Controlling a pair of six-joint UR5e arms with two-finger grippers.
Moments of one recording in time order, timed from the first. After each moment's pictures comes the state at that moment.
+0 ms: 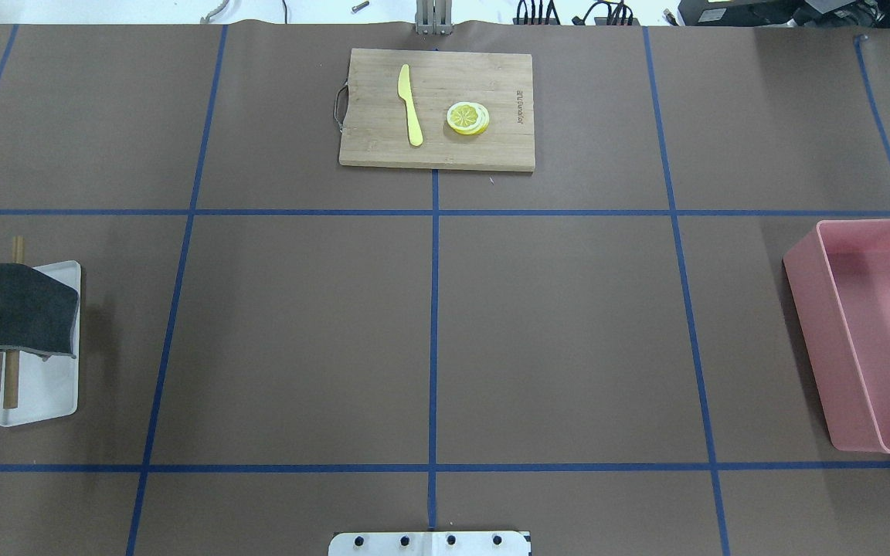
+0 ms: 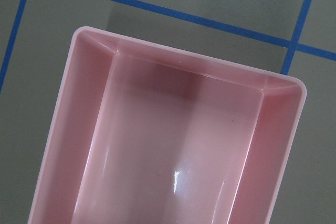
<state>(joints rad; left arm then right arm) -1.14 -1.38 -1.84 -2.03 -2.47 -0.87 1.45 -1.76 1.91 -1.62 2.44 -0.13</state>
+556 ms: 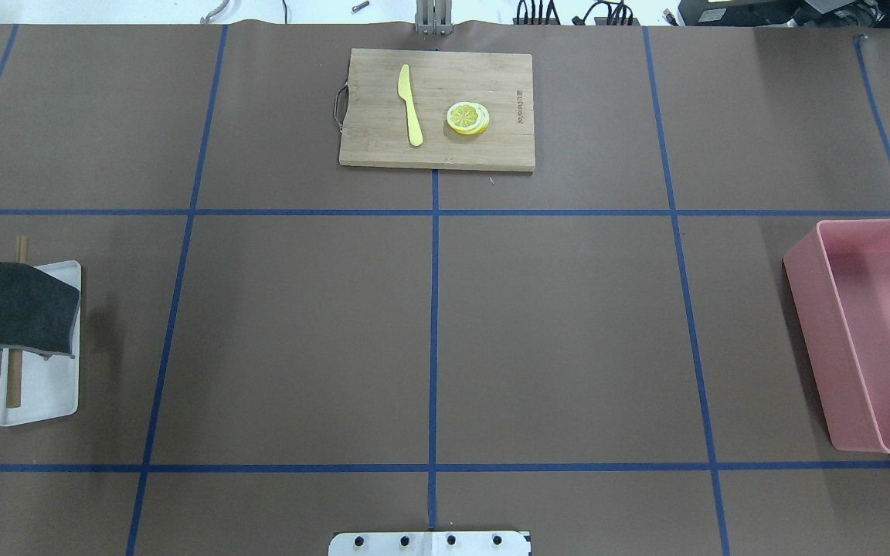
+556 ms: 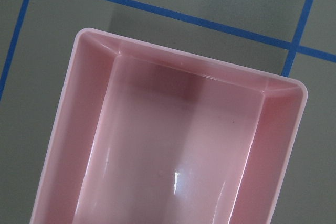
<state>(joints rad) -1.15 -1.38 -1.85 -2.03 -2.47 -0.87 1.45 -1.75 1.91 -1.62 2.44 -0.13</state>
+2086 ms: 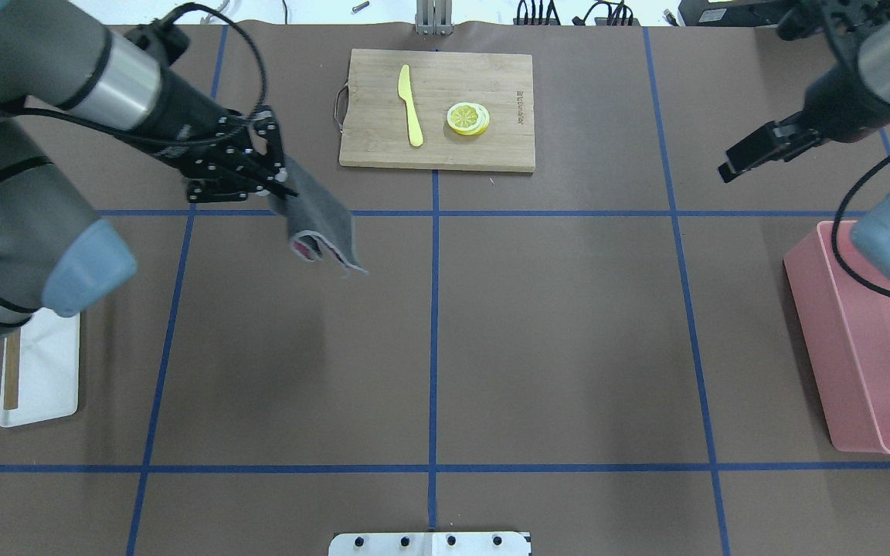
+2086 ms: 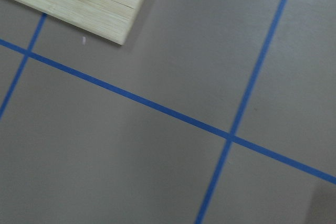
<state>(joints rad) -0.85 -2.15 -1.84 -1.89 -2.33 -1.72 1.05 -1.23 1.97 -1.62 2.27 0.44</state>
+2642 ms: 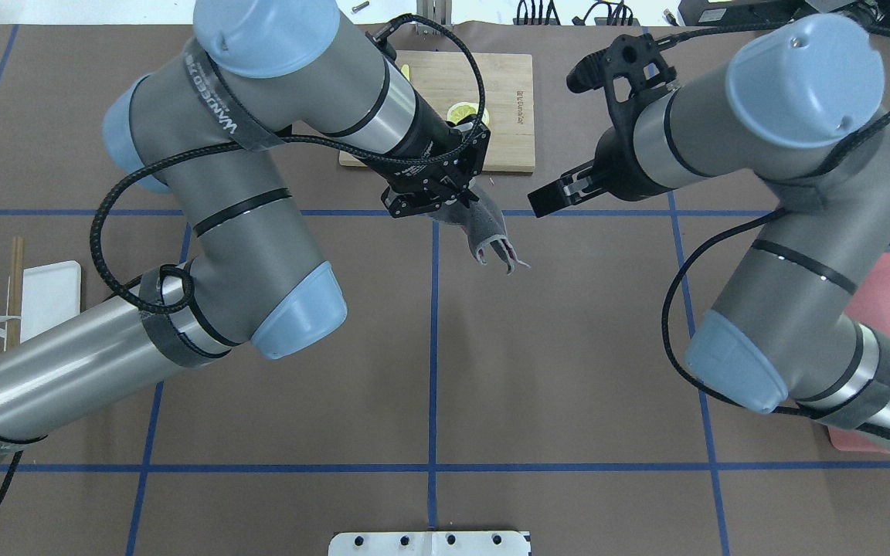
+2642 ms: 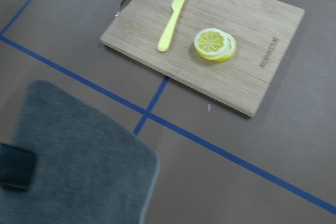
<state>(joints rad) -0.67 -2.47 -1.67 -1.80 -2.09 -1.88 0.70 -1.08 2.01 -1.41 1.87 0.70</state>
